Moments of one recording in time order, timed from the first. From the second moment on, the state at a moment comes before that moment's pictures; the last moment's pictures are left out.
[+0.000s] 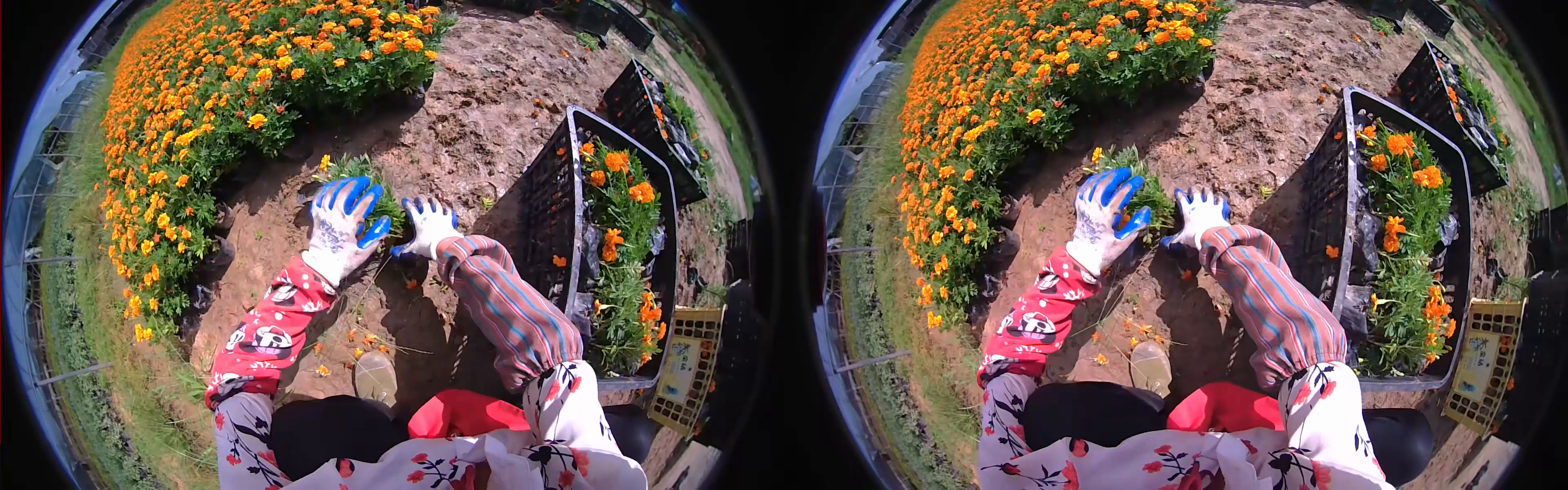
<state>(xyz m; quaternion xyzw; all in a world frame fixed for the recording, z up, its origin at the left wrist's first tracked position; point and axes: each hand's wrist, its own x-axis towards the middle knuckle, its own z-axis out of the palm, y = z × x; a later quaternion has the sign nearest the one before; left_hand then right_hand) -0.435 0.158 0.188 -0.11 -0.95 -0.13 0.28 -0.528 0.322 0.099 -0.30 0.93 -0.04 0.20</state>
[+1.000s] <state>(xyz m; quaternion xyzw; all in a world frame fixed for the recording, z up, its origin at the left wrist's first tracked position) -0.465 0.131 0.188 0.00 -1.00 -0.04 -0.02 -0.490 0.319 0.043 -0.20 0.96 -0.17 0.08</state>
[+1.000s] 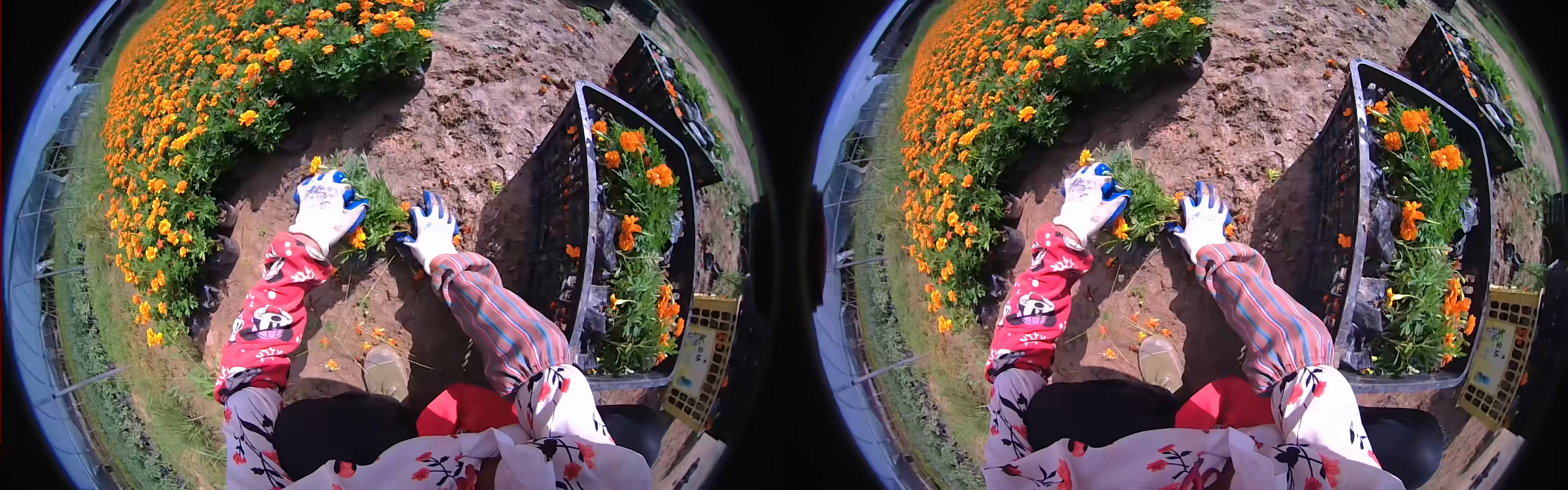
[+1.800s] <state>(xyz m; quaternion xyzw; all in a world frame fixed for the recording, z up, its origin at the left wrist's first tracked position) -0.456 0.112 0.174 0.03 -0.97 -0.23 0.06 -0.489 0.324 0.031 -0.18 0.96 -0.18 0.08</state>
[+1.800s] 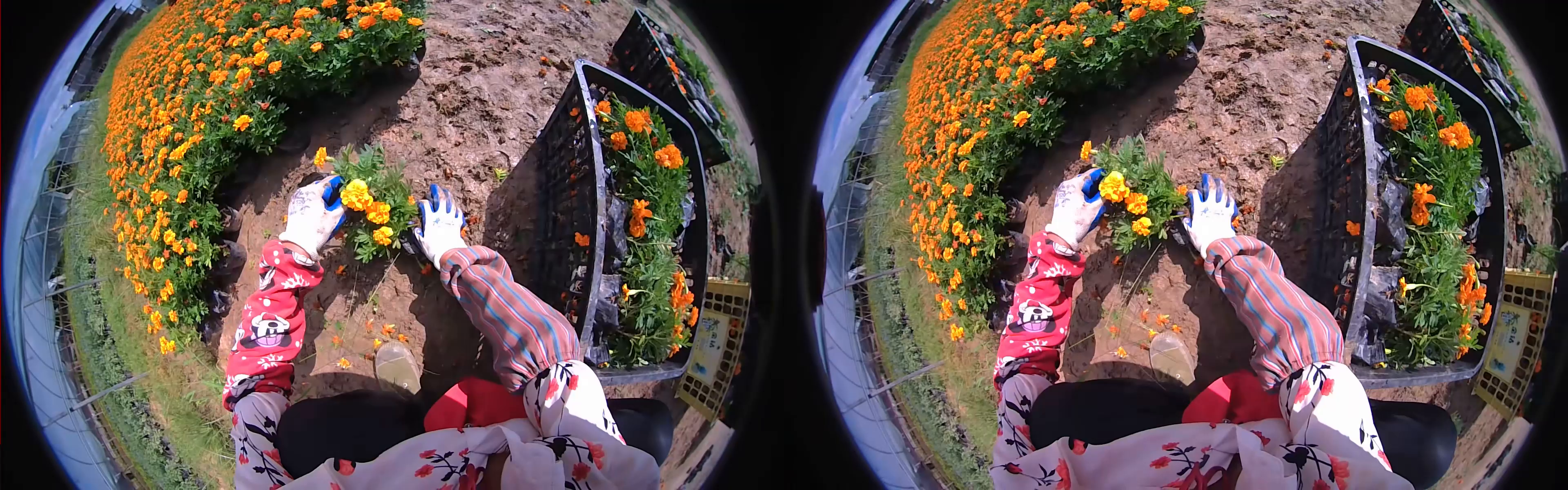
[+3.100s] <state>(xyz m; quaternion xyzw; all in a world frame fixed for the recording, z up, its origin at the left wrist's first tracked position) -0.420 0.071 0.171 0.12 -0.68 -0.68 0.24 -0.514 0.257 0.115 -0.04 0.94 -0.32 0.06</state>
